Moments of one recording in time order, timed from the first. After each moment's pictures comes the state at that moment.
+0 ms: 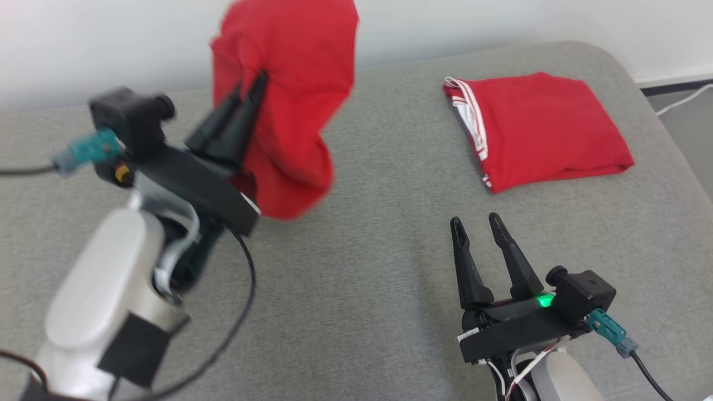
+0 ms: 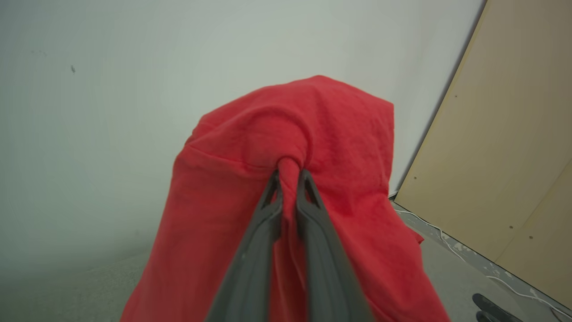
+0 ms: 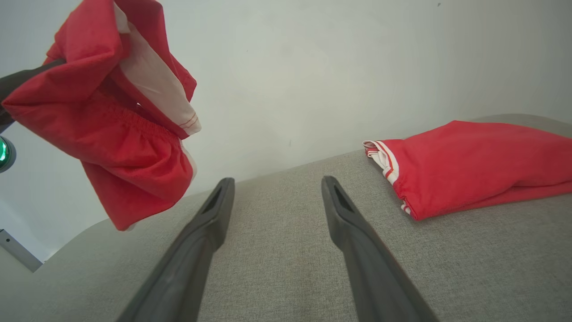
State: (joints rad) left arm -0.85 0.27 -0.44 0.14 -0.65 -0.05 0.06; right arm -0.27 -0.05 0.37 0.15 0.35 0.13 -0.26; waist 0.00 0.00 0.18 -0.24
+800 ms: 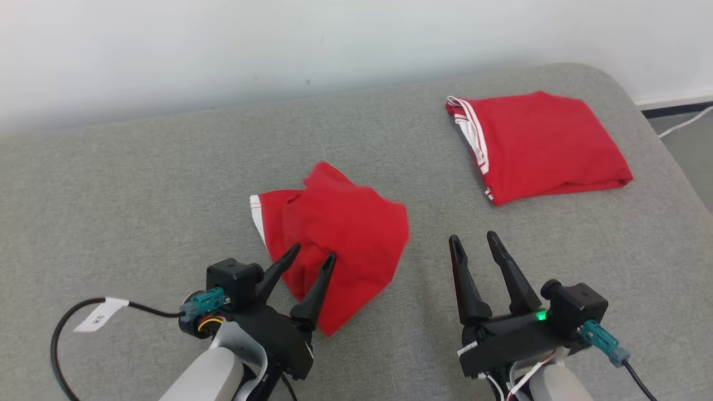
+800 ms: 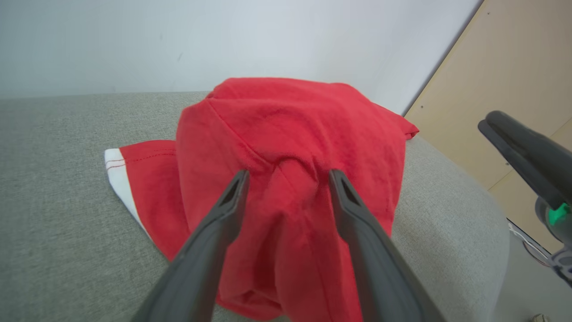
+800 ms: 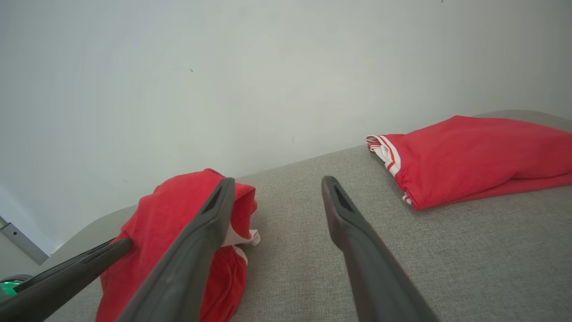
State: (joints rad) left arm -0.54 0.18 -0.61 0.29 -0.59 0.00 -0.07; right arm -0.25 -0.05 0.37 0.19 0.34 0.13 -0.26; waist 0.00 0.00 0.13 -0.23
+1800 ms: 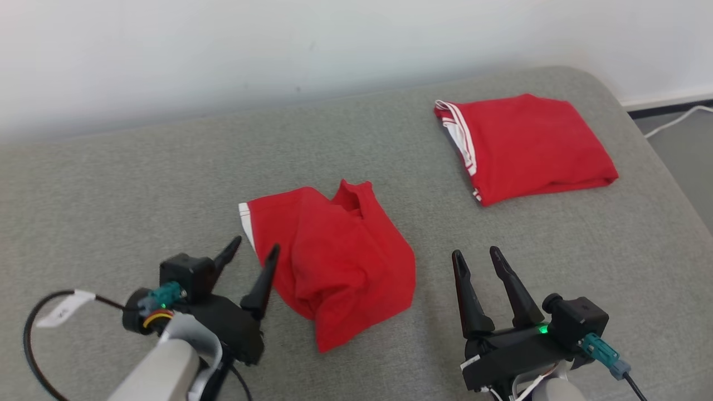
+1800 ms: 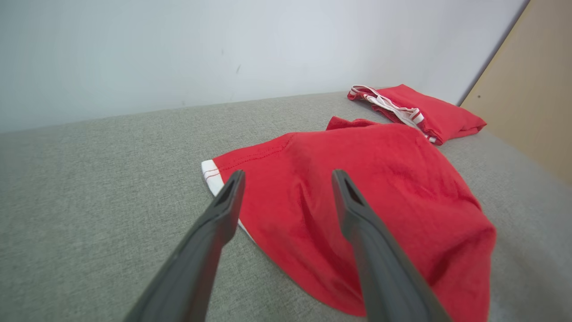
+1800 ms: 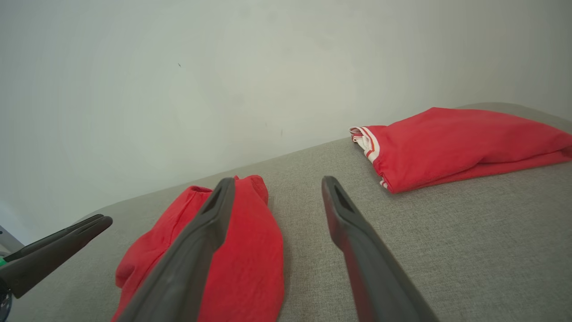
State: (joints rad) left arm -0.56 0.26 -0.58 0.39 -0.56 0.05 -0.13; right arm -0.20 -0.05 0.36 0.18 0.33 0.13 -0.26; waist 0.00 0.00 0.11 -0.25
